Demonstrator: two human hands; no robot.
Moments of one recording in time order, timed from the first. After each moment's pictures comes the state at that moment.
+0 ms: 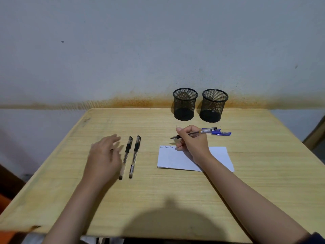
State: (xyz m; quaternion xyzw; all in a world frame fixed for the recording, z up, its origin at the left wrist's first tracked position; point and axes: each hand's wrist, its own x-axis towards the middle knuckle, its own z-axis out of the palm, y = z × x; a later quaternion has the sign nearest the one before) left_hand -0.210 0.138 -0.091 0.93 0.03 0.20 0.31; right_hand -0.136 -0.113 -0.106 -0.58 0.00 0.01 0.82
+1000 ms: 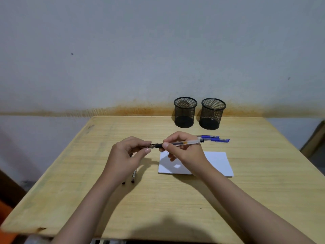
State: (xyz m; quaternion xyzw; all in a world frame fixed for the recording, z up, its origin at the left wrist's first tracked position) left_hand -0.219 0.095 -0.051 0.83 -0.10 0.17 0.53; right_hand -0.196 -0.096 -0.053 -0.71 -0.19 -0.02 0.67
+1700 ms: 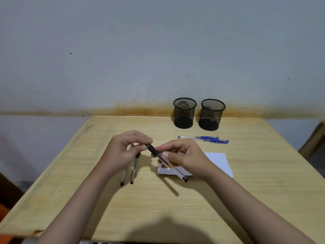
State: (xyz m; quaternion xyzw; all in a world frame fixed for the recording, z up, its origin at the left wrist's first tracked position) left_hand -0.205 0.106 -0.036 0.82 -0.20 0.15 0.52; right_hand -0.201 -0.100 -0.047 -0.69 -0.25 0.09 0.67
